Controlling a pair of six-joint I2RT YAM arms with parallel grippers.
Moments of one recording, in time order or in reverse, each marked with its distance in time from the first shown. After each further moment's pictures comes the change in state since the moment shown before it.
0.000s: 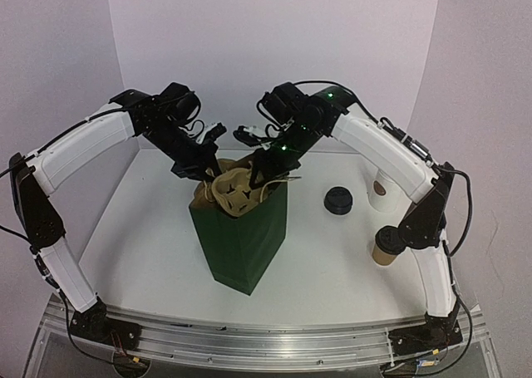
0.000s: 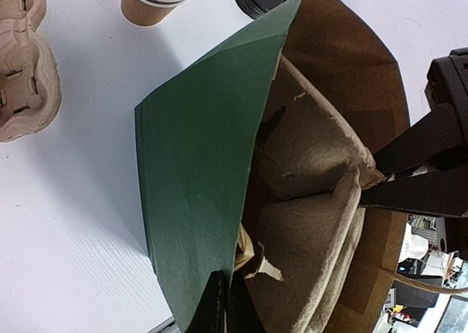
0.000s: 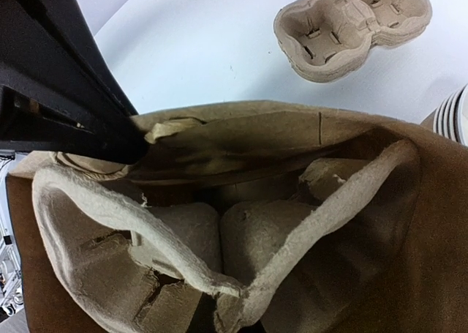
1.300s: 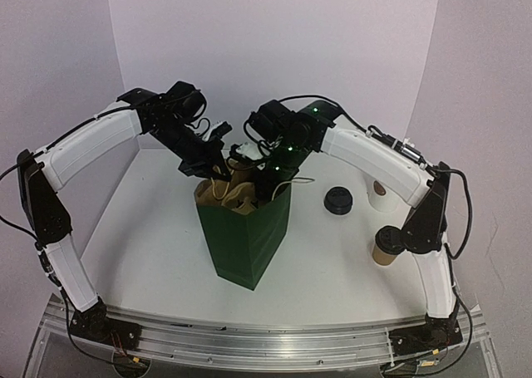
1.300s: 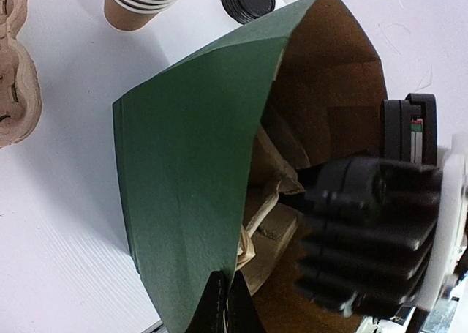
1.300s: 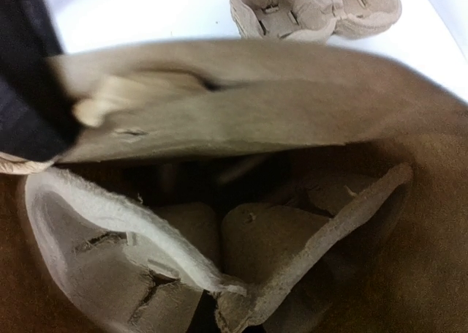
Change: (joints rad) left arm -0.002 0.055 0.051 0.015 0.049 -0.041; right arm 0.065 -0.021 -0.139 0.046 0.265 -0.170
